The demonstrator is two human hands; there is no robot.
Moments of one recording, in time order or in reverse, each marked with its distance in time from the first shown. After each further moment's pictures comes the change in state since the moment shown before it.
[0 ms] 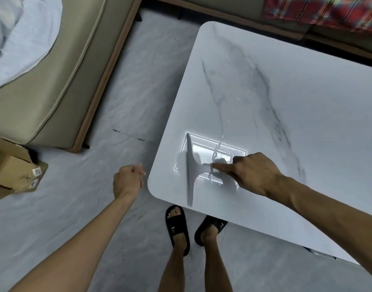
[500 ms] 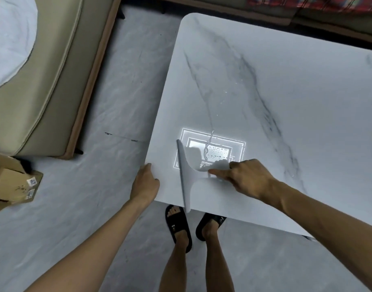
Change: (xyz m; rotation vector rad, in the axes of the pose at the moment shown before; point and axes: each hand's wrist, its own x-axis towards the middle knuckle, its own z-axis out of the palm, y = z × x) left_hand -0.018 0.006 0.051 0.437 -0.309 0.190; right_hand -0.017 0.004 0.036 0.039 -0.064 0.018
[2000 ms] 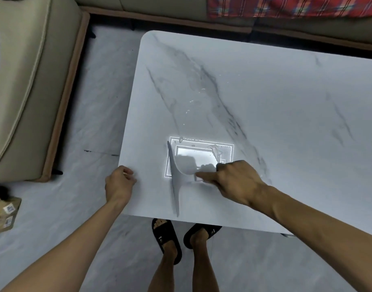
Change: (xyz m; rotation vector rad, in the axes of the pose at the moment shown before) left_hand 0.005 0.053 -0.003 -0.127 0.235 0.005; right_hand -0.056 0.036 -0.021 0.058 0.082 0.114
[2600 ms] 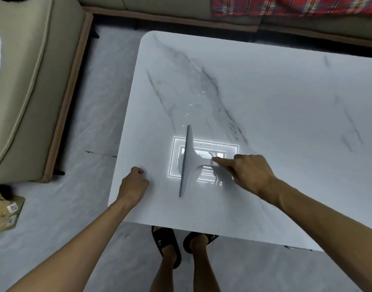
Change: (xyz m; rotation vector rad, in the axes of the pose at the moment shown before) left_hand -0.002 0.036 0.027 0.117 -0.259 -0.011; right_hand 0.016 0.067 0.035 0.099 0.077 0.174
